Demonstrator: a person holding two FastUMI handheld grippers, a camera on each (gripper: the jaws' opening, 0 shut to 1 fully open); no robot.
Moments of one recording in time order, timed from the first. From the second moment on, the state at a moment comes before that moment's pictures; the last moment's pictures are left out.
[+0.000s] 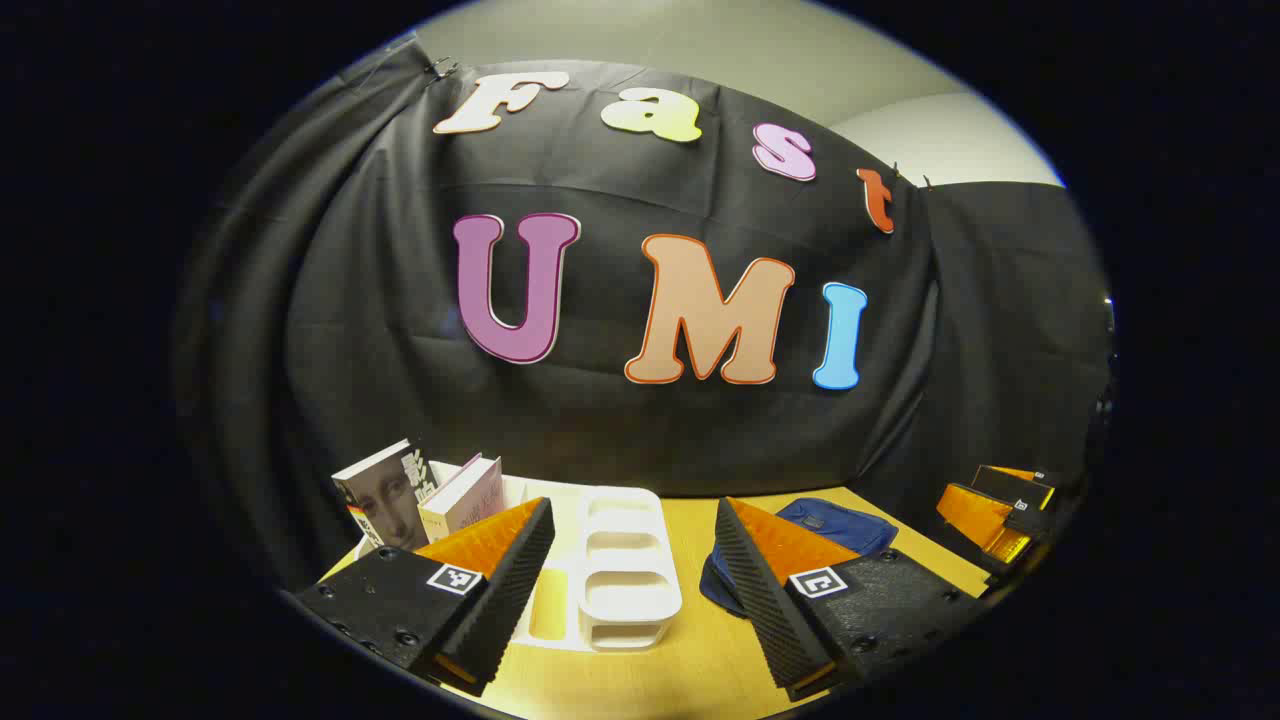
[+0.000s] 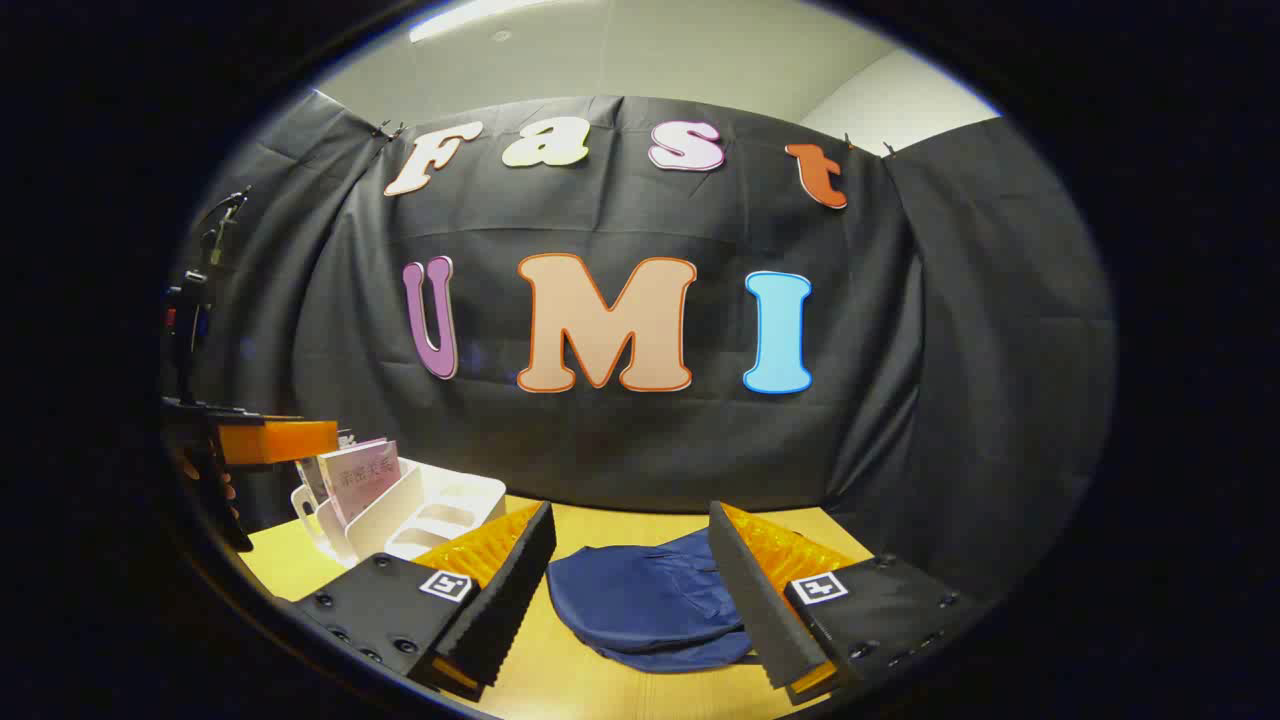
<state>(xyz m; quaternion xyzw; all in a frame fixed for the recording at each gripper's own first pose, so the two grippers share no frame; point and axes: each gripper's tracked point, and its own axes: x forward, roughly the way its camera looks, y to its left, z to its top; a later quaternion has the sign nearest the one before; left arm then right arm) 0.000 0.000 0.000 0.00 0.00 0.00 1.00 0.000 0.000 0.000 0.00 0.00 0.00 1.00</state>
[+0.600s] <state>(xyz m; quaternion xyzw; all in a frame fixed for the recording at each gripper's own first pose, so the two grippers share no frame) -0.003 -0.011 -0.006 -0.01 0.00 0.01 1.00 -0.001 -0.012 -0.001 0.00 0.01 0.00 1.00</state>
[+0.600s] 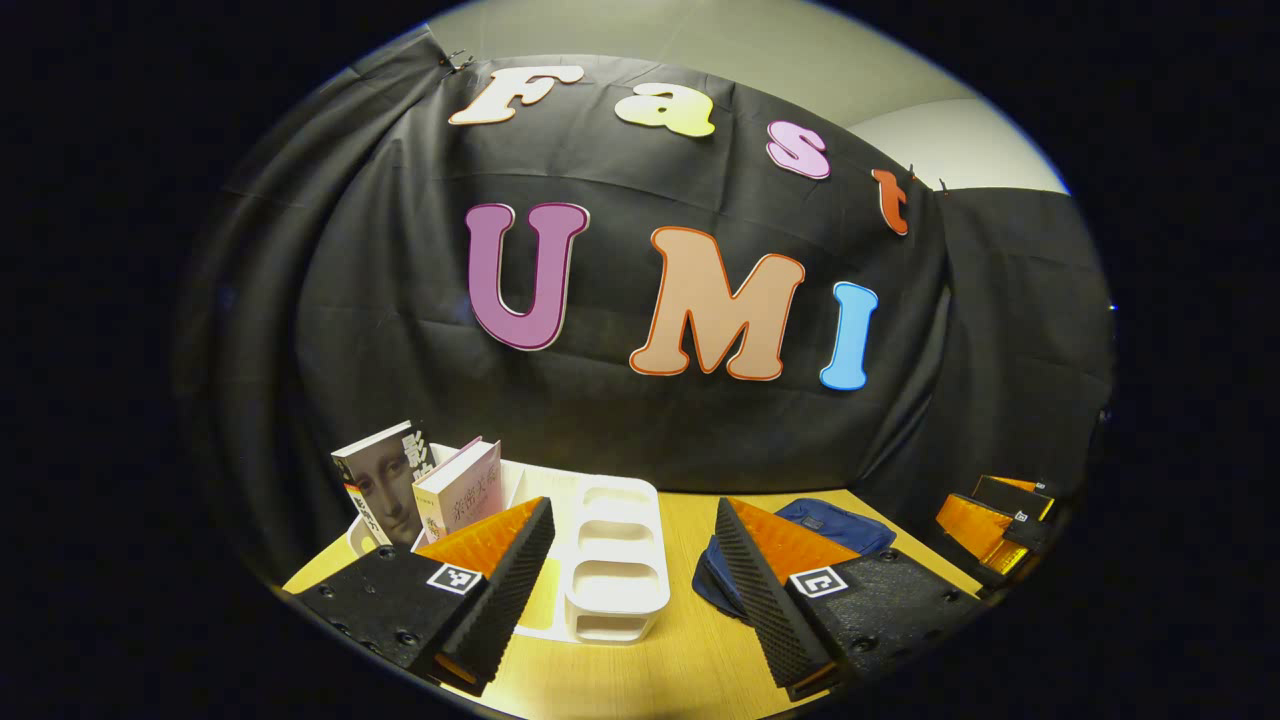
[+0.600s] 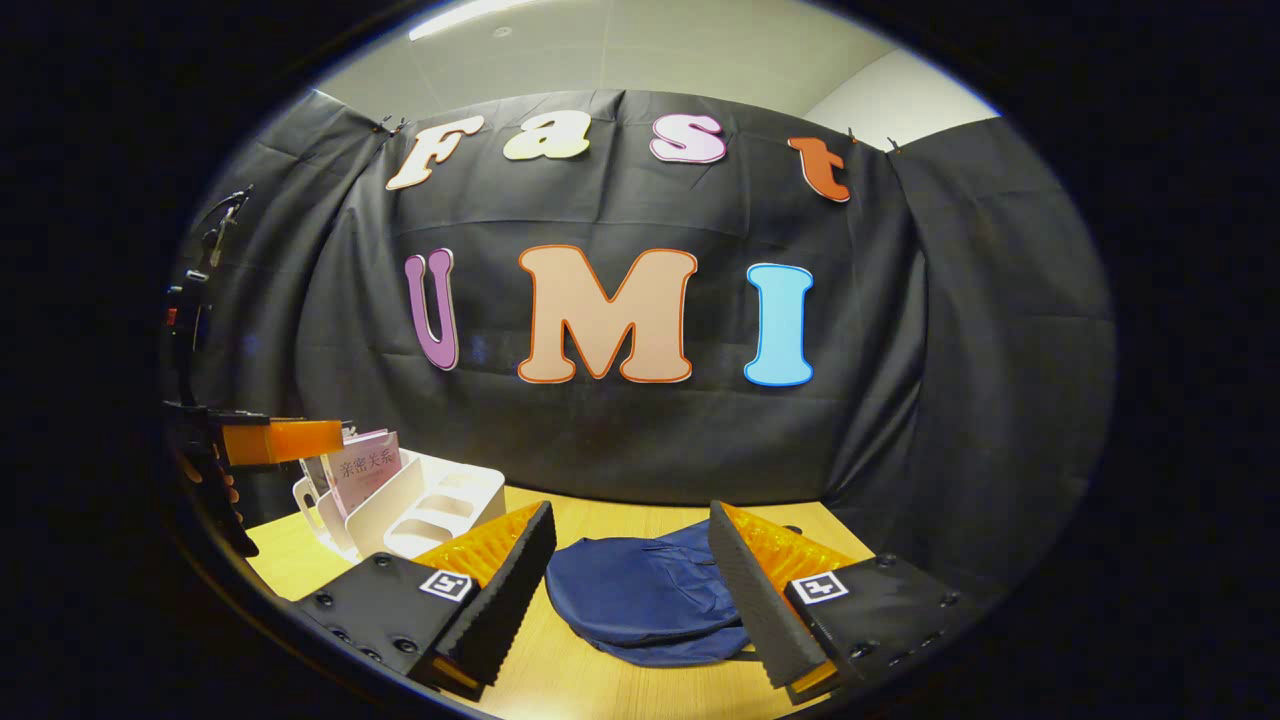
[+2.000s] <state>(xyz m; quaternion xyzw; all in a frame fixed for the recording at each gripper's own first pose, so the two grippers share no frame) -0.009 0.000 -0.021 0.00 0.03 0.03 1.00 0.014 -0.020 -0.063 -0.16 0.04 0.03 0.99</state>
